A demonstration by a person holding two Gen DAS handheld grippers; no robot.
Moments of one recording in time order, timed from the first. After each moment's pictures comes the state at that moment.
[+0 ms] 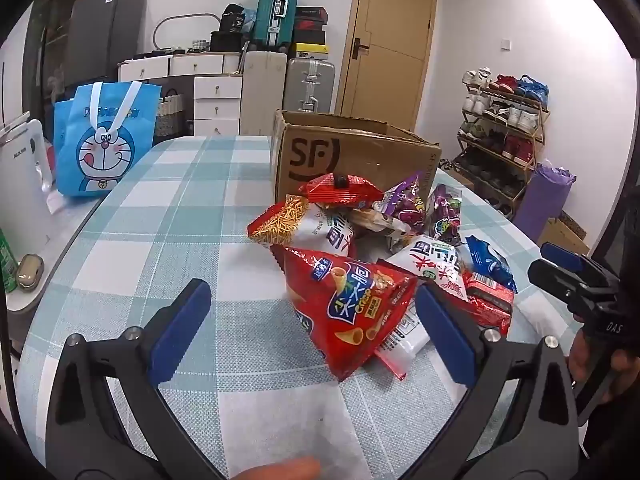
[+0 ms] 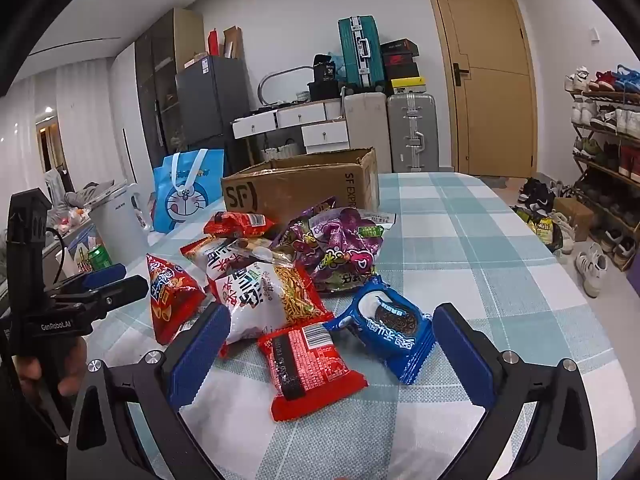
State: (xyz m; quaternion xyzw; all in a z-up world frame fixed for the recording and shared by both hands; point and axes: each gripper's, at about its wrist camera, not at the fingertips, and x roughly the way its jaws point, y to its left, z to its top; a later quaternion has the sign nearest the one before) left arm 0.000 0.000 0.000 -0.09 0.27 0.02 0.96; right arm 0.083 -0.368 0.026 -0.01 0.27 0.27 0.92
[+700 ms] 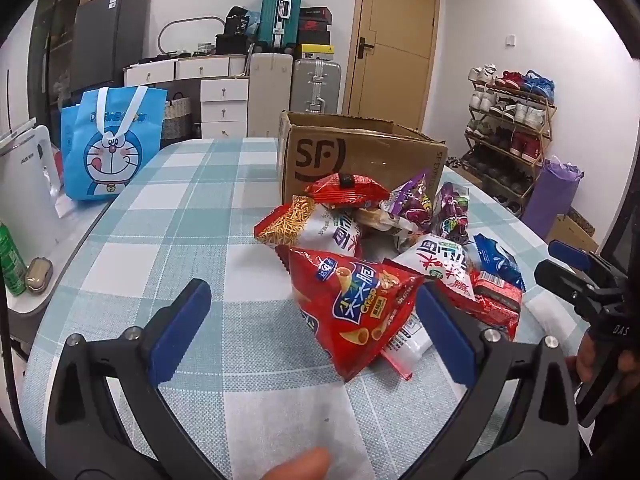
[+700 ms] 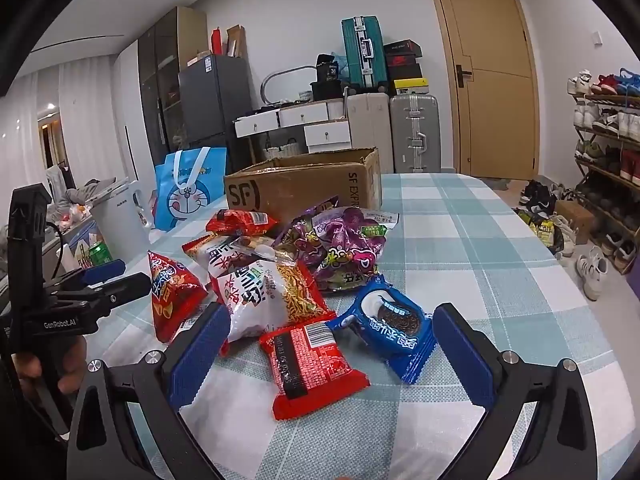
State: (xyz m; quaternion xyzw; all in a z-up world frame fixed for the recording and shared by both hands) left arm -0.003 -0.001 0.002 -0.07 0.26 0.04 0.96; right arm 0.081 -0.364 0.022 -0.01 0.27 0.27 0.92
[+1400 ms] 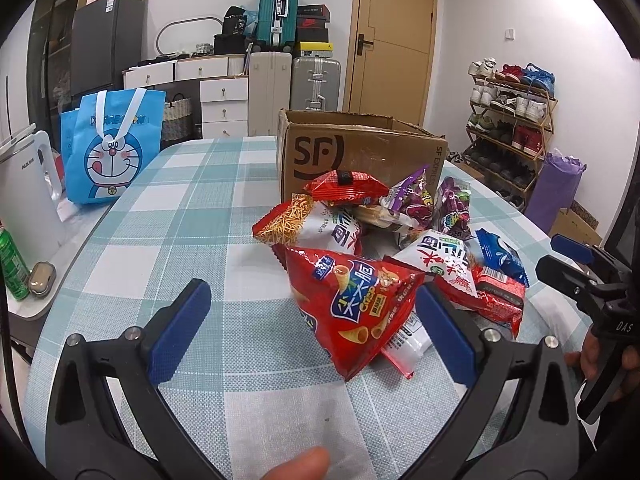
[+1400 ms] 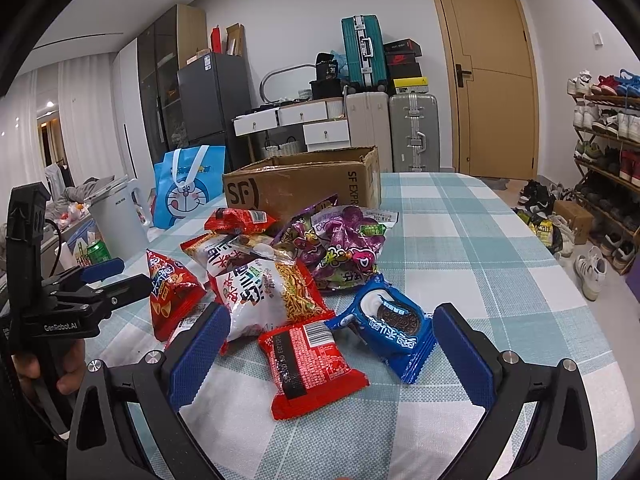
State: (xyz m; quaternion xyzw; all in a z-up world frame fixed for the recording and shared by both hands) left arm 0.001 -0.004 0.000 -0.06 0.27 0.04 0.96; right arm 0.080 -0.361 0.022 -0.02 0.27 0.27 0.92
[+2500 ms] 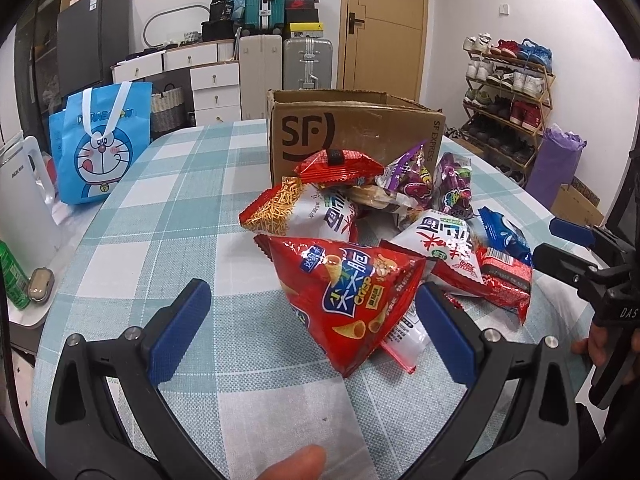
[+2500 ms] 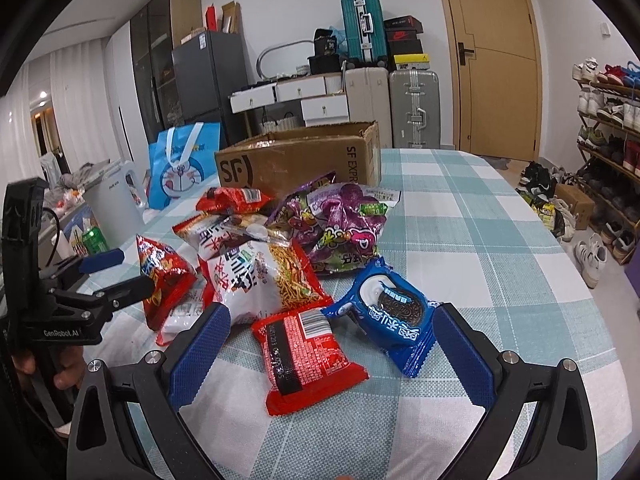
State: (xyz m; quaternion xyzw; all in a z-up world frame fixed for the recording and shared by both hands) left arm 0.016 -0.008 -0.005 -0.03 0.31 0.03 0.95; right arm 0.099 -0.349 0.016 -0.05 0.33 0.27 0.90
